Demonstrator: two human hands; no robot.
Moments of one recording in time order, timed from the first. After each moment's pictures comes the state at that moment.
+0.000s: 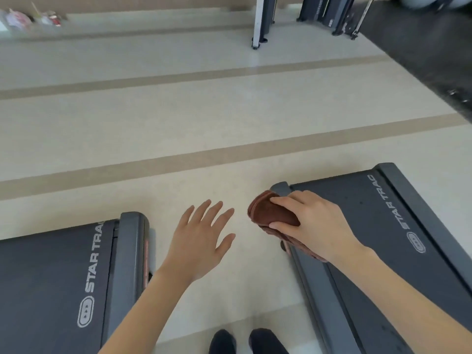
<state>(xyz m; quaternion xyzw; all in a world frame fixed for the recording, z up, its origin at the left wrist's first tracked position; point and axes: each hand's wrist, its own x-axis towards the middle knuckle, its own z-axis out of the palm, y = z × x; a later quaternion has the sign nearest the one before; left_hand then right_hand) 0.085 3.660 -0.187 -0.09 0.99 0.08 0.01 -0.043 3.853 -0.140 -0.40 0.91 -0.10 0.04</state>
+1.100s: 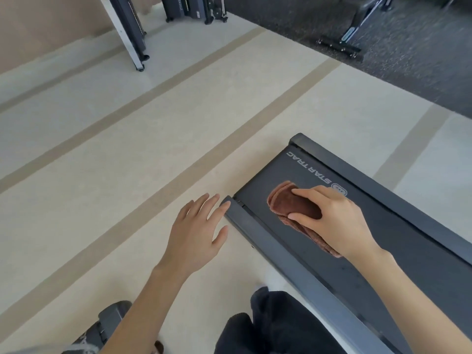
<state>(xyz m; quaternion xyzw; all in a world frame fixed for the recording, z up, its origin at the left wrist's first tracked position) -0.128 3.738 -0.015 0.18 0.98 0.05 0.02 -0.130 4.009 0.009 -0.08 0.97 -0.22 -0.03</state>
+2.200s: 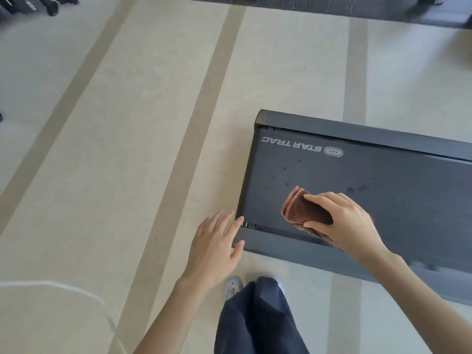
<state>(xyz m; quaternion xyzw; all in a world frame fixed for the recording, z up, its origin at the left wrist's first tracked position) -0.484 3.660 -0.193 0.43 0.88 0.06 0.20 -0.355 3.907 -0.161 0.19 0.97 -0.17 0.01</state>
